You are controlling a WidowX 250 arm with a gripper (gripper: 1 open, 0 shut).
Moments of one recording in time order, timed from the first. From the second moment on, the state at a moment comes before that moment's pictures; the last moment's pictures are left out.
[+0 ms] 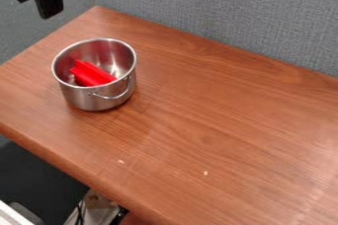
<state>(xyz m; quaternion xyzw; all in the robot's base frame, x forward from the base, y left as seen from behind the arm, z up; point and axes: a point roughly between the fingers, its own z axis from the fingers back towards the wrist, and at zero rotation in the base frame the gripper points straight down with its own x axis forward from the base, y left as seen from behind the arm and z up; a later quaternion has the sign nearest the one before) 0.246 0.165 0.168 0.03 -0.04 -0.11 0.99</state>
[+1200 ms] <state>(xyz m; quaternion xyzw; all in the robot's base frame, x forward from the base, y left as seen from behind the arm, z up) 0.238 0.146 0.172 0.01 0.00 -0.07 1.00</state>
